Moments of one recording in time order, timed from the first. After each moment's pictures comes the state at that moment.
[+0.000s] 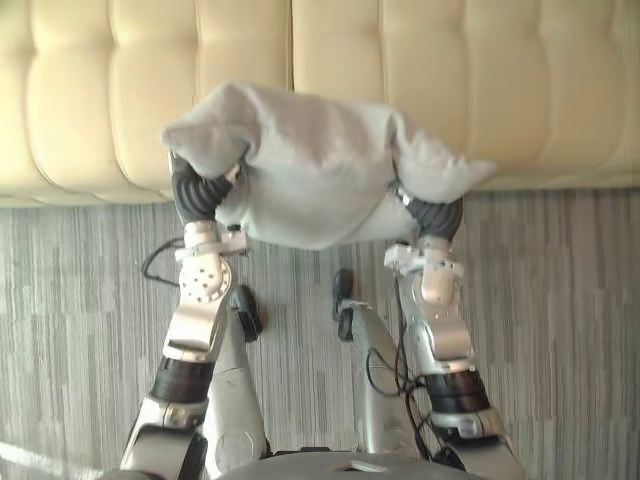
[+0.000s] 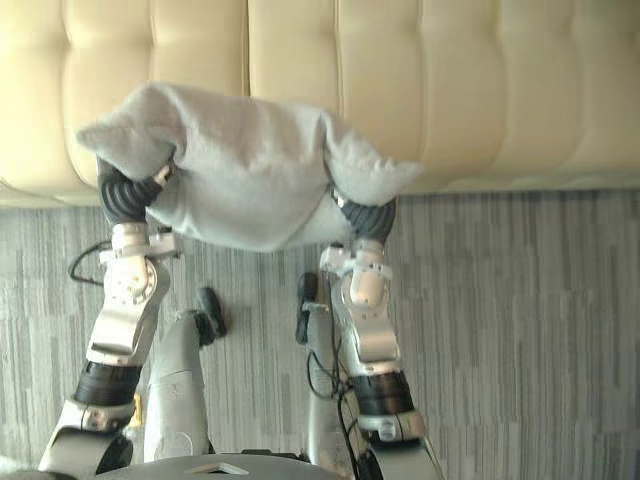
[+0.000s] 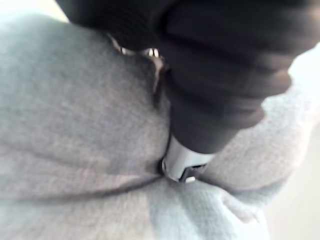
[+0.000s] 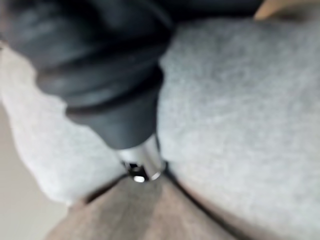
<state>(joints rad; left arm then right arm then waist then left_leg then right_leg) -0.21 0.09 -0.11 -0.18 -0.06 -0.10 0.39 -0.15 -0.06 0.08 -0.15 0.13 -0.15 -0.35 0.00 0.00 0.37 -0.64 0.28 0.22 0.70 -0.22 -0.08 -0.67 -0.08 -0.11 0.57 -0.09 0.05</state>
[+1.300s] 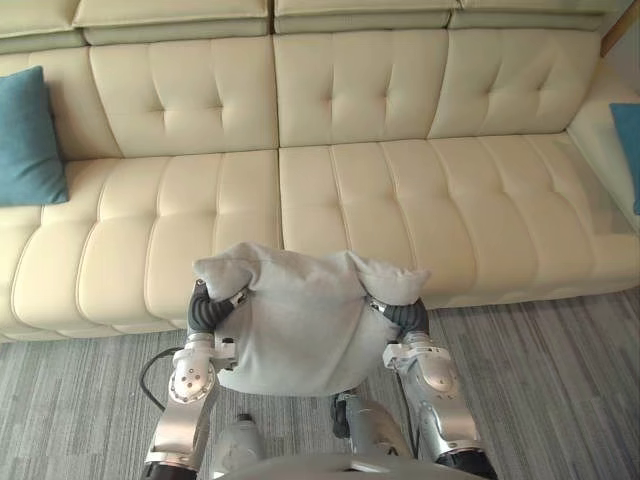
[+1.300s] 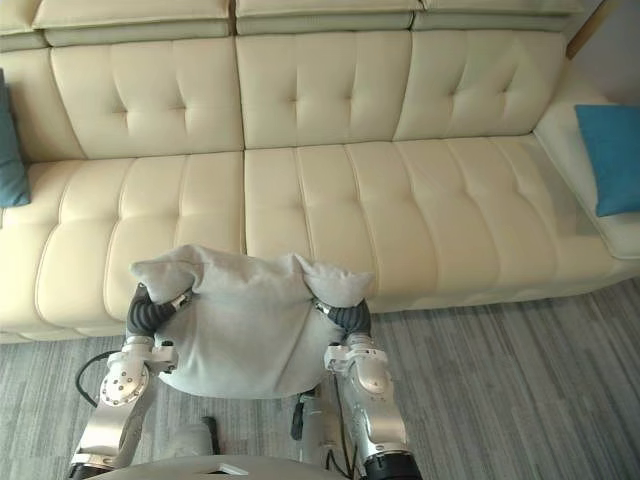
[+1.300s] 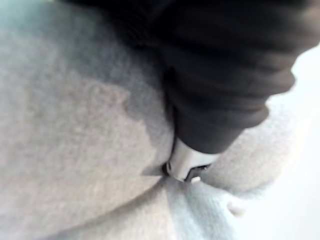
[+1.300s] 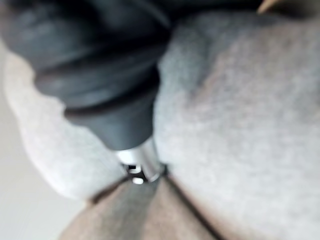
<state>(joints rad) 0.17 0.06 -0.10 -0.04 -0.08 -0.10 0.19 0.11 -0.09 0.07 0.06 0.18 -0.12 -0.07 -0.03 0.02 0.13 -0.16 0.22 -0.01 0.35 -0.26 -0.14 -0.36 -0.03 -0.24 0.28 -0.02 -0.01</state>
